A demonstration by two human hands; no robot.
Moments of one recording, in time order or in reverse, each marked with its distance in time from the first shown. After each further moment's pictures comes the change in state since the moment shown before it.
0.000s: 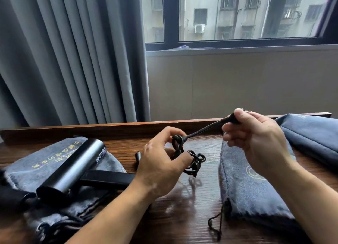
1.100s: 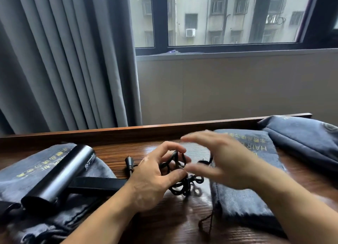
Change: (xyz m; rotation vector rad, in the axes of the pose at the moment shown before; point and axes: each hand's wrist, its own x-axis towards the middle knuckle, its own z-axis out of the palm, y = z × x) left_hand -0.008 -0.011 -0.003 -0.220 -0.345 -0.150; right_hand -0.011 0.005 0.001 -1.254 -0.590 -0.477
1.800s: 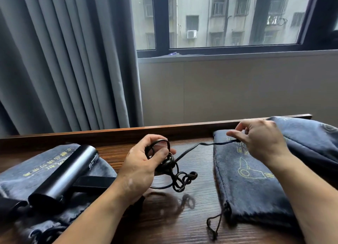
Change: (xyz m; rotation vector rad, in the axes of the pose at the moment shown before) left_hand 0.009 -0.005 -0.009 -0.265 0.289 -0.028; right_hand -0.008 0.107 -0.011 -0.260 0.418 0.480
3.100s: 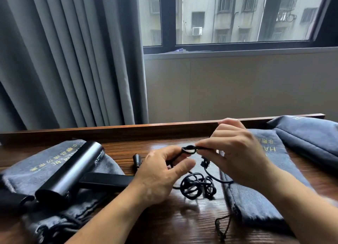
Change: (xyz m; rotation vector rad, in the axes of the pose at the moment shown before) left_hand -0.009 0.004 0.008 0.445 -0.183 0.096; right_hand -0.036 -0.087 -0.001 0.263 0.151 -0.751
